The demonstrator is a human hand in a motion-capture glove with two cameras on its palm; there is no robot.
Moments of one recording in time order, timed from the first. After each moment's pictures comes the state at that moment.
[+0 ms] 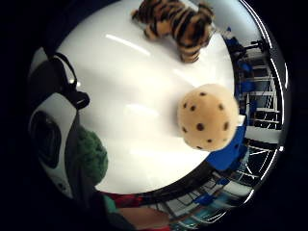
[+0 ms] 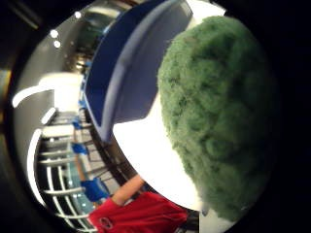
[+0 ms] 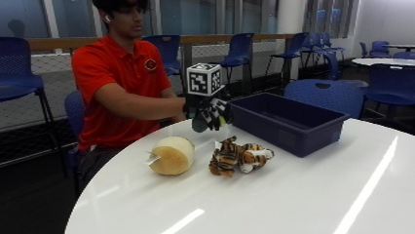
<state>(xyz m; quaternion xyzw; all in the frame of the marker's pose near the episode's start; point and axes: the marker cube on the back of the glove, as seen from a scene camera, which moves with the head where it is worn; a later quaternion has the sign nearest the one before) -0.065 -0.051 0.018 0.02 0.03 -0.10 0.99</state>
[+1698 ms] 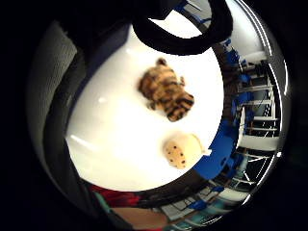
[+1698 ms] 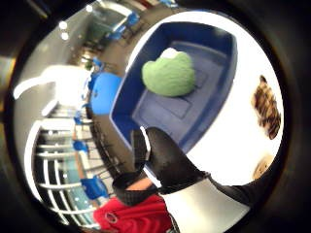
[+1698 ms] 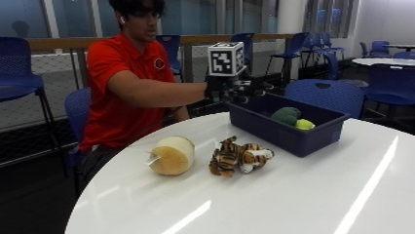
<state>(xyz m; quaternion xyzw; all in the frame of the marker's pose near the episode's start) -0.081 -0.122 -0.055 0.05 0.03 -0.14 0.99</state>
